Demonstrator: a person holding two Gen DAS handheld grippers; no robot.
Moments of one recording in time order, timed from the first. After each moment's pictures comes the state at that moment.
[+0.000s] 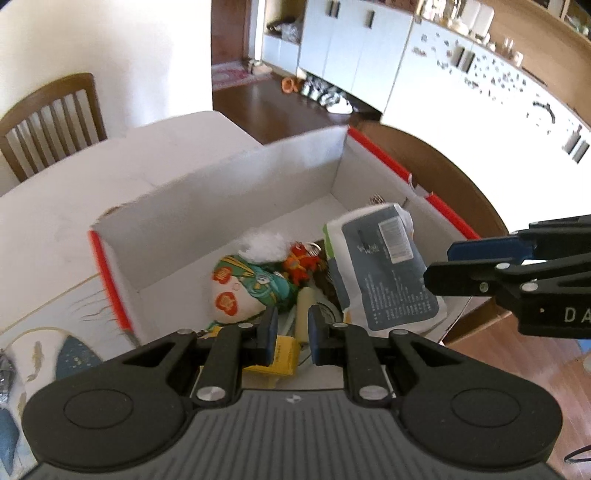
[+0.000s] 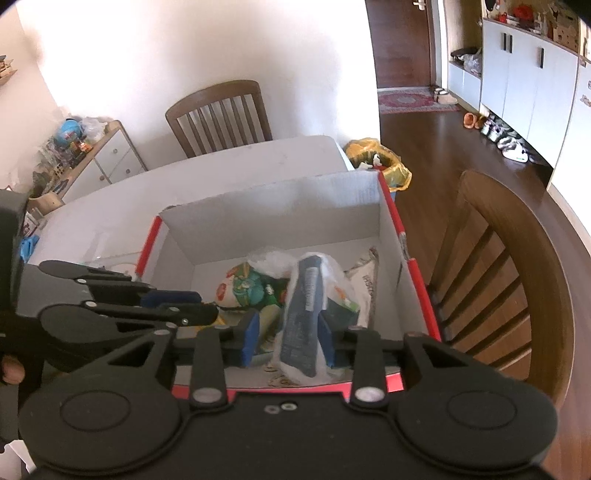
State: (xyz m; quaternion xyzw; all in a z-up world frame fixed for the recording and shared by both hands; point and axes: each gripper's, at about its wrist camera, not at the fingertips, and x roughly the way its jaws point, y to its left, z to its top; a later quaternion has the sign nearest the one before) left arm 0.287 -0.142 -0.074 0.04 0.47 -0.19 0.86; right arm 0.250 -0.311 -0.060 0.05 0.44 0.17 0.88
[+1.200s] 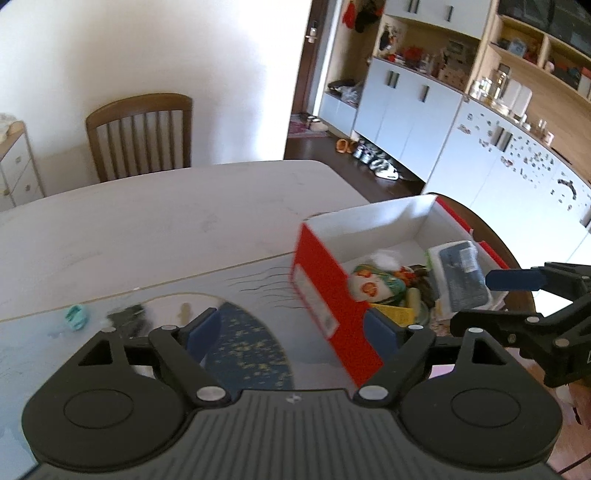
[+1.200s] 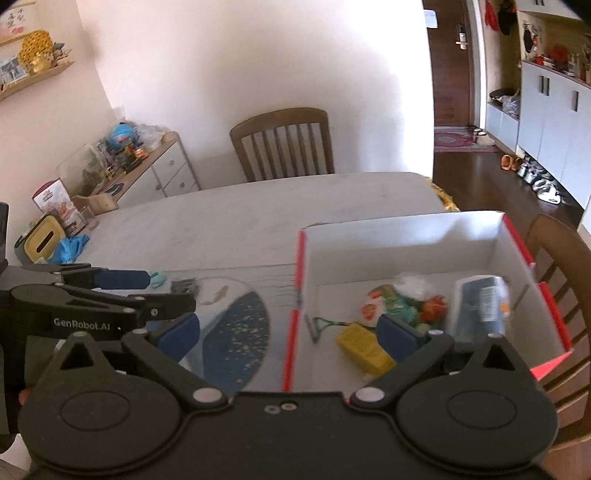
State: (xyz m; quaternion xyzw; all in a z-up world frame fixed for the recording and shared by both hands) left arm 0.209 0.044 -0.024 -0.03 0.39 -0.12 0.91; right arm 0.199 -0.166 -0.030 0.04 0.39 0.21 0.90
